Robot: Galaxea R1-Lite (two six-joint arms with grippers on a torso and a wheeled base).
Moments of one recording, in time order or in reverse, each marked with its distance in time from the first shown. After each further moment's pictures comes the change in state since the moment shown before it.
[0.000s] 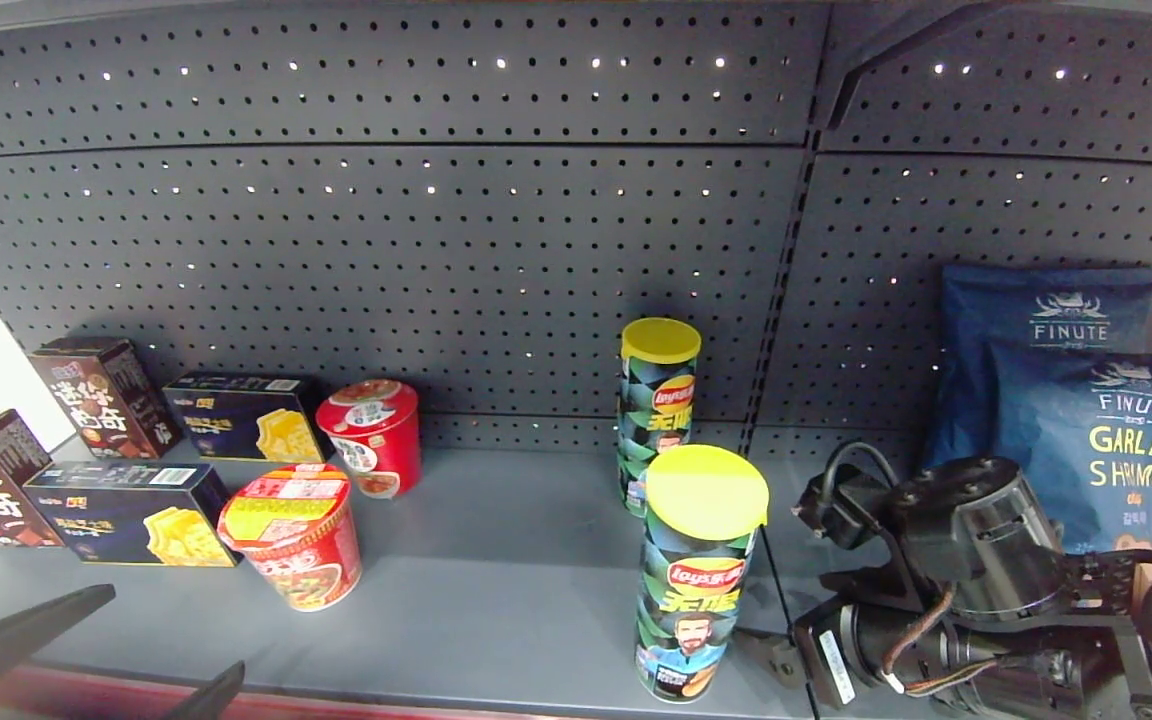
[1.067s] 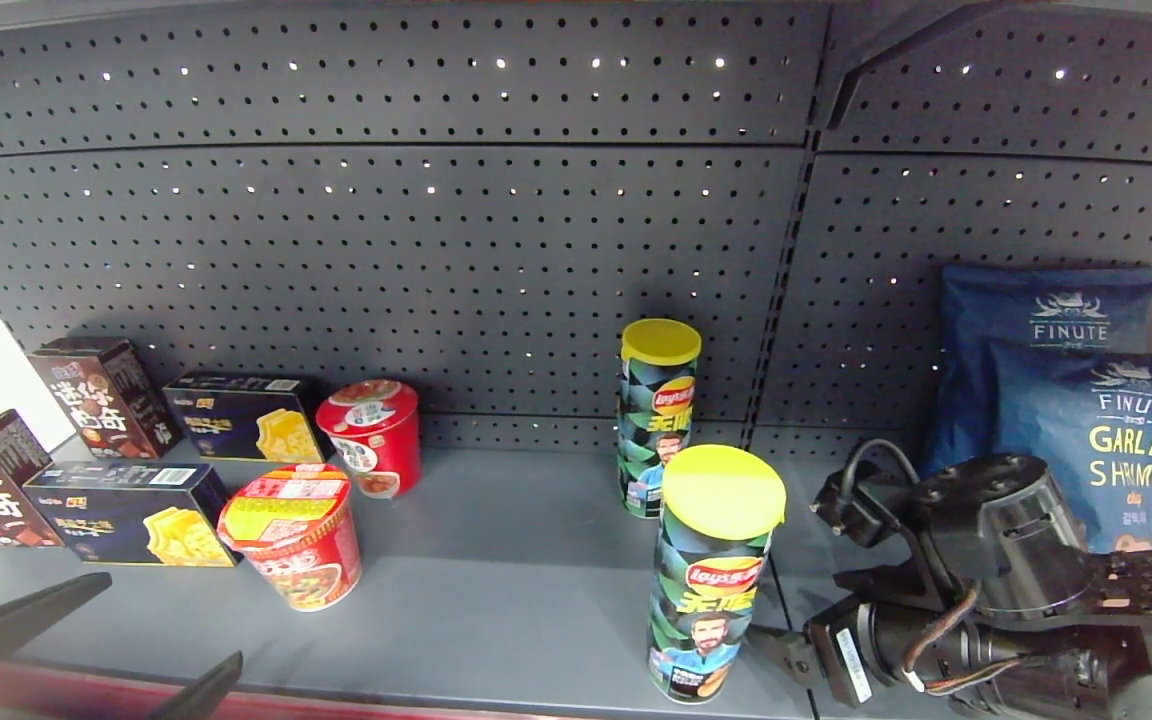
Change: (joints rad) left arm 0.000 0.003 -0.018 0.000 0.000 0.019; right arm -0.017 -0.028 0.016 0.007 0.003 -0.002
